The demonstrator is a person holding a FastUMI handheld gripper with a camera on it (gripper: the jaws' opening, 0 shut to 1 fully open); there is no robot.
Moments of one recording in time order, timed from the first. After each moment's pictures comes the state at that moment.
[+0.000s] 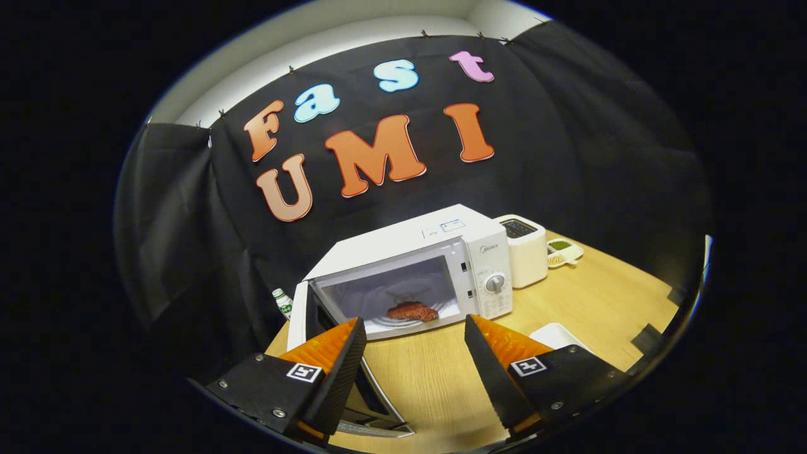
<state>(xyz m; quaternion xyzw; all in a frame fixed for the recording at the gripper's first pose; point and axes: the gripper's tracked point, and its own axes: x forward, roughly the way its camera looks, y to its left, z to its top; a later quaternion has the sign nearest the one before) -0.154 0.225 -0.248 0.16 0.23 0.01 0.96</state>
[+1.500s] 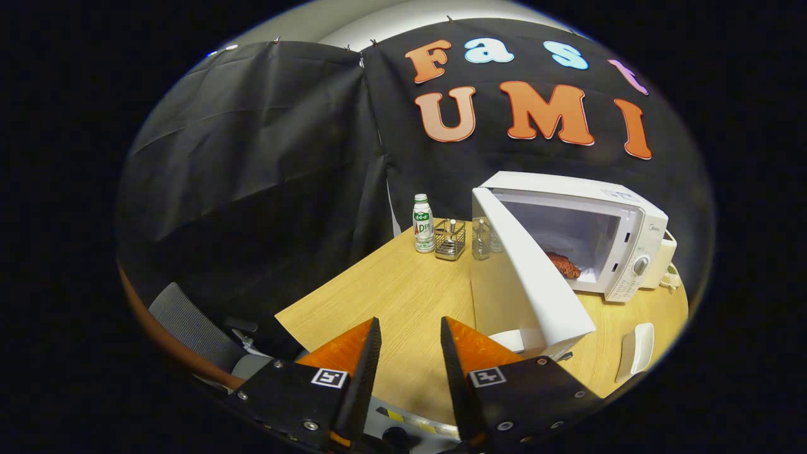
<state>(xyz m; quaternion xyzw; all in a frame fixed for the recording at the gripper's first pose) -0.256 0.415 -0.292 0.04 0.31 0.33 0.89</state>
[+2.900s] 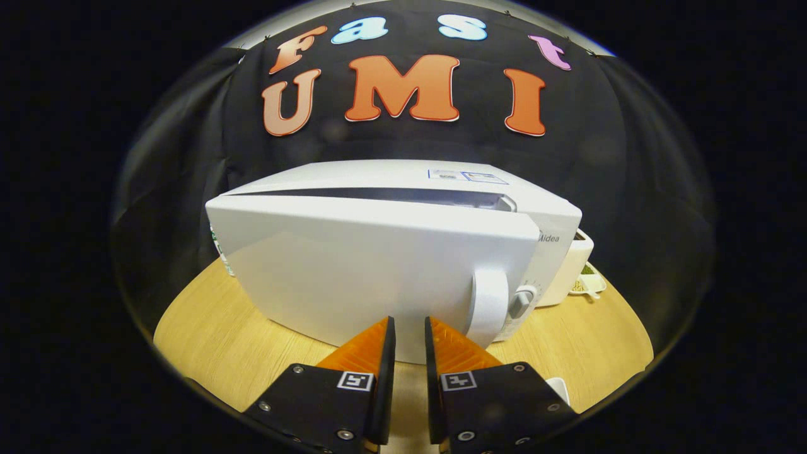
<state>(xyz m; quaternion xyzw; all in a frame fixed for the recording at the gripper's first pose) 0.002 0.220 -0.390 0.01 0.32 0.06 0.95</state>
